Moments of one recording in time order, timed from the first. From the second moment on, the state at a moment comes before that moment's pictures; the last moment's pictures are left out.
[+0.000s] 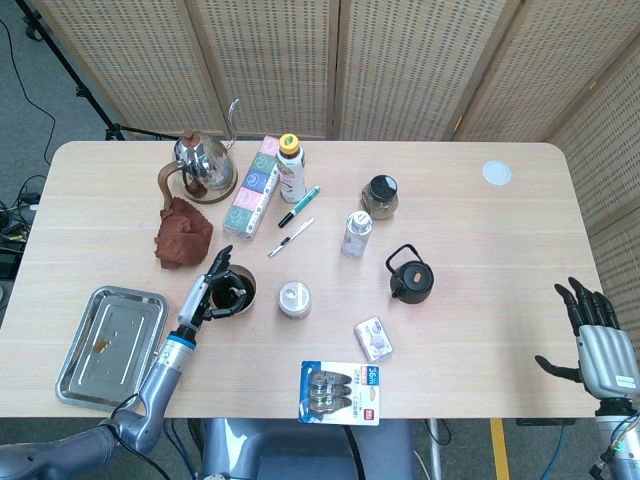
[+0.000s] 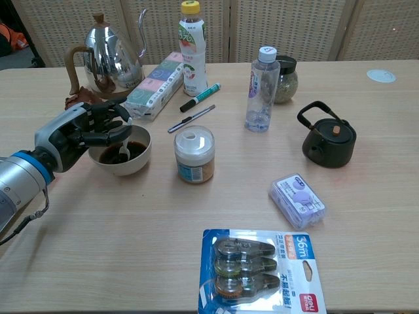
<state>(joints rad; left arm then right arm) -0.53 -1.88 -0.17 -1.02 1.40 1.10 -1.06 0.09 -1.09 0.08 -1.65 -1.42 1.41 0.05</state>
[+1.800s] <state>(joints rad) -0.55 -1.96 -0.18 -0.91 1.43 1.15 -1.10 0.10 -1.11 0.08 -1.64 -1.40 1.39 0.05</state>
